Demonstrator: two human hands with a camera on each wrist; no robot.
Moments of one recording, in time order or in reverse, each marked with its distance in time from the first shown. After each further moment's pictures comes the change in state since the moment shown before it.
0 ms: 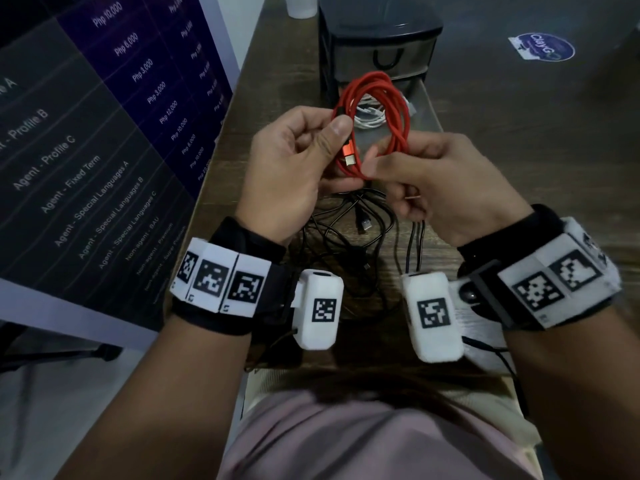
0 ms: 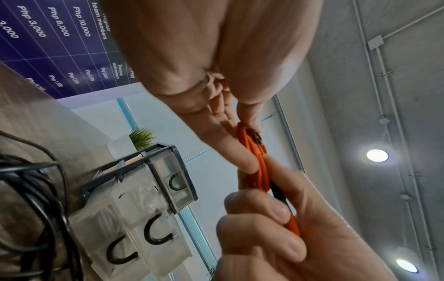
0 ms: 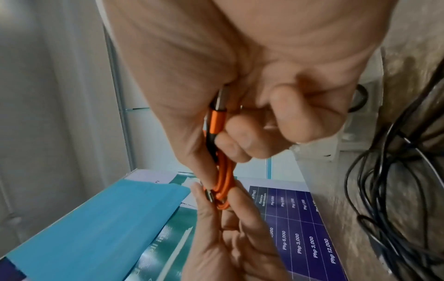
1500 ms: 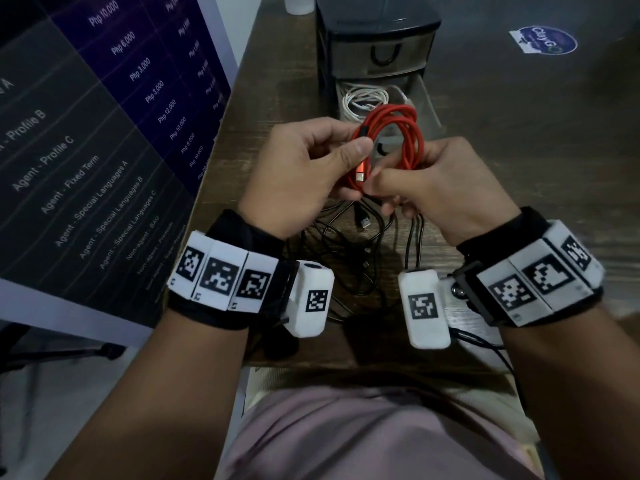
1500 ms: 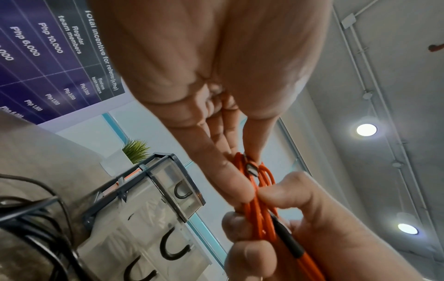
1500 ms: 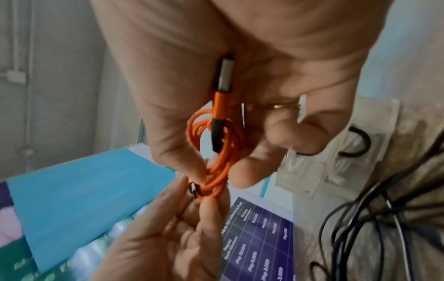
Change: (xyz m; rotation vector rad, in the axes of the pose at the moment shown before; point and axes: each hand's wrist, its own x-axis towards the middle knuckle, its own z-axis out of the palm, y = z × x) left_hand 0.005 0.001 0.002 0.249 -0.167 -0.010; right_hand 0.002 0.012 -0.002 -0.149 0.083 -0.024
